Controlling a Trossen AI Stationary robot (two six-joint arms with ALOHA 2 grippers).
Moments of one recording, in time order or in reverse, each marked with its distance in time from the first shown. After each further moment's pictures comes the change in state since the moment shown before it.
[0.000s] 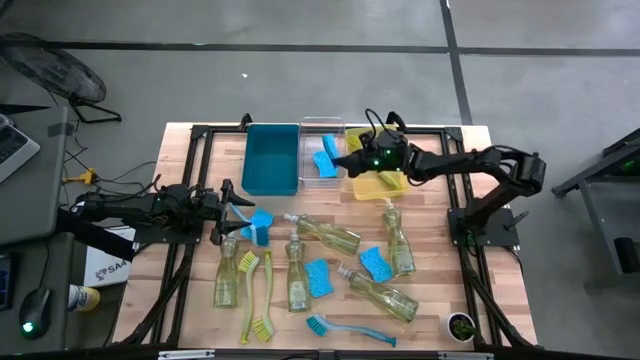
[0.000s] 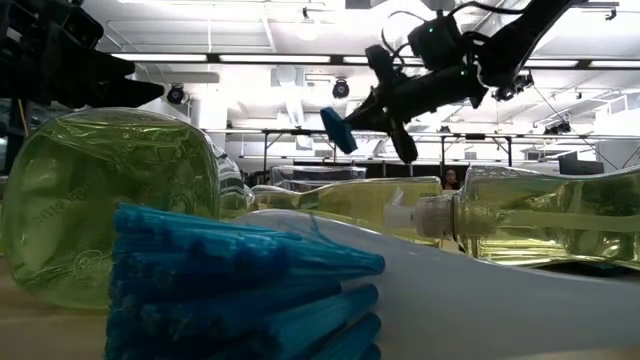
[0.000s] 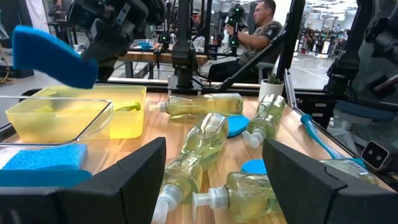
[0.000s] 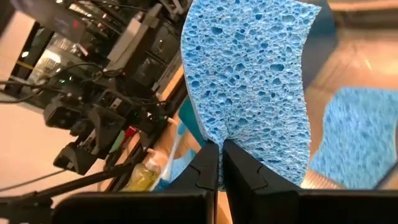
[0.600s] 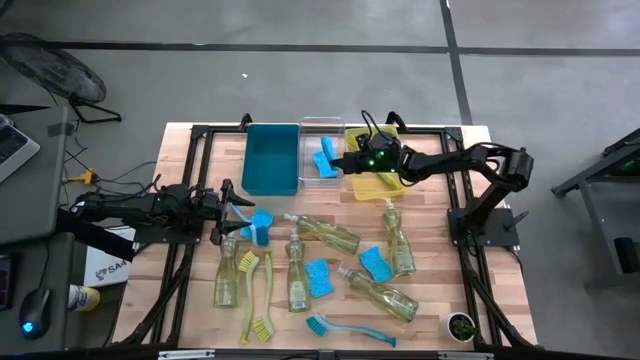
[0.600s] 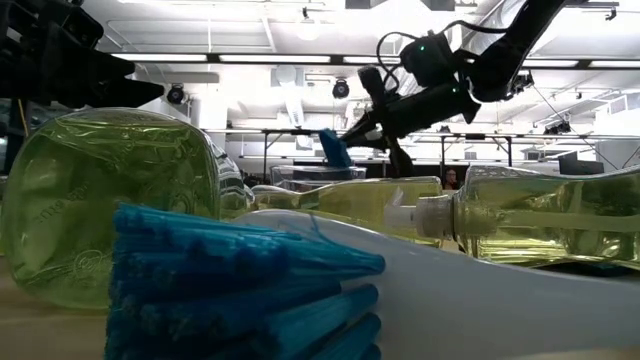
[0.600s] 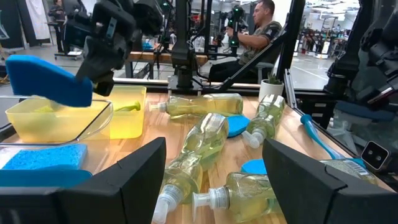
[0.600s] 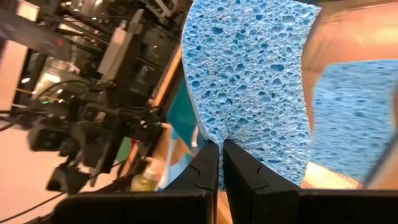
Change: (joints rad) left arm 0.000 0.000 0.000 0.000 0.000 0.000; right arm -0.019 0.096 0.000 0.067 0.009 0.122
